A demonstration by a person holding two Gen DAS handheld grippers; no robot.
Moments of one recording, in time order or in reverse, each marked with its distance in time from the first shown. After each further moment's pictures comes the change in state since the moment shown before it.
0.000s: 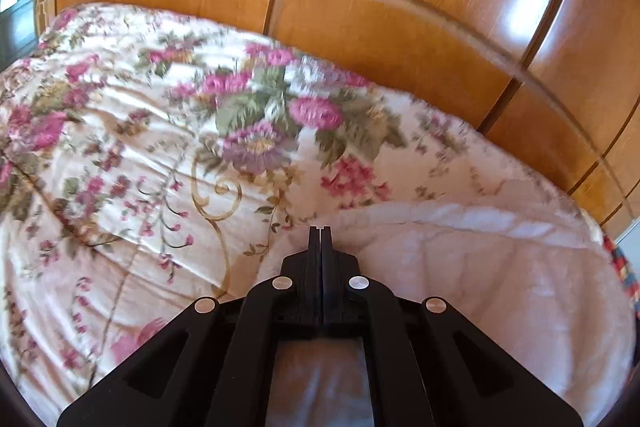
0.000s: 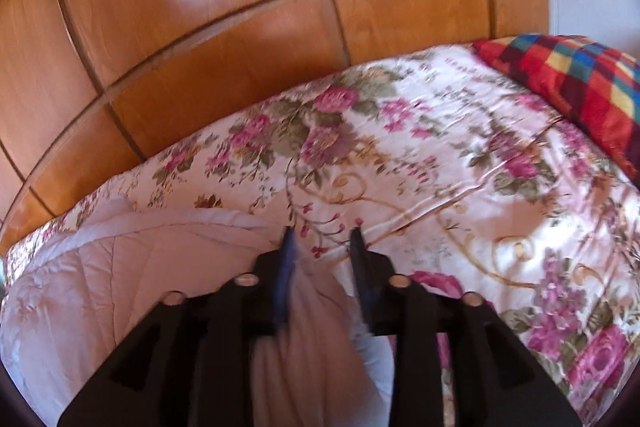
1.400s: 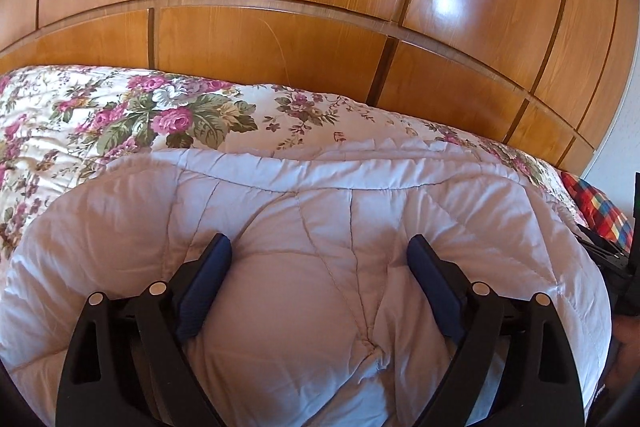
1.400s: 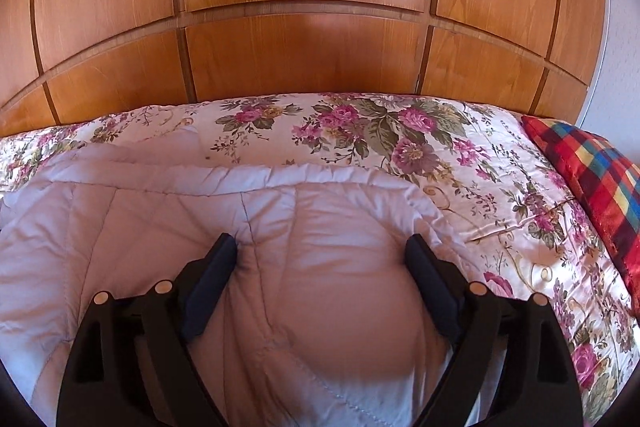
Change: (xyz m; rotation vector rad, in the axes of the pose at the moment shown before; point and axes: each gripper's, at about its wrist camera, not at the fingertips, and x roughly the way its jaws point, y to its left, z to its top) left arm -0.001 -0.102 -0.049 0.228 -0.046 -0.149; right arm -0.004 0.103 -0.032 -0.342 0.040 -0.066
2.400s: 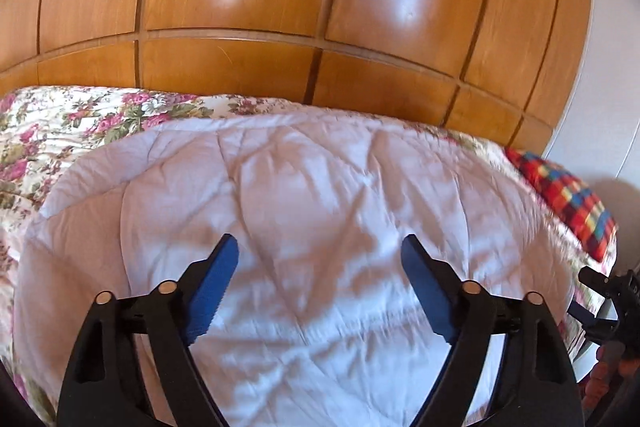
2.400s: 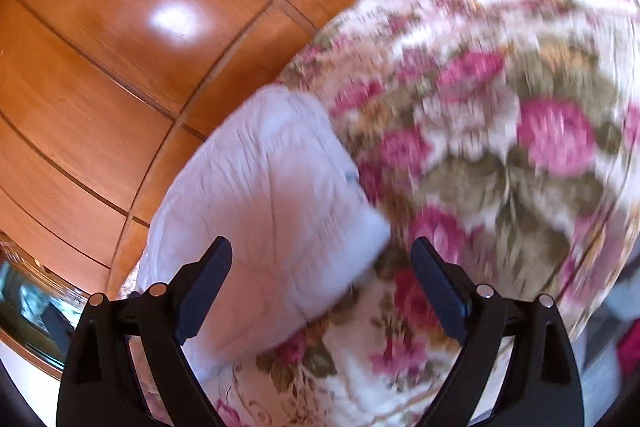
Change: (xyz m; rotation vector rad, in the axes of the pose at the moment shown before) left arm -0.106 -0.073 -0.065 0.080 -0.047 -0.068; right arm -0.156 -0.123 -0.162 0.741 0.039 0.364
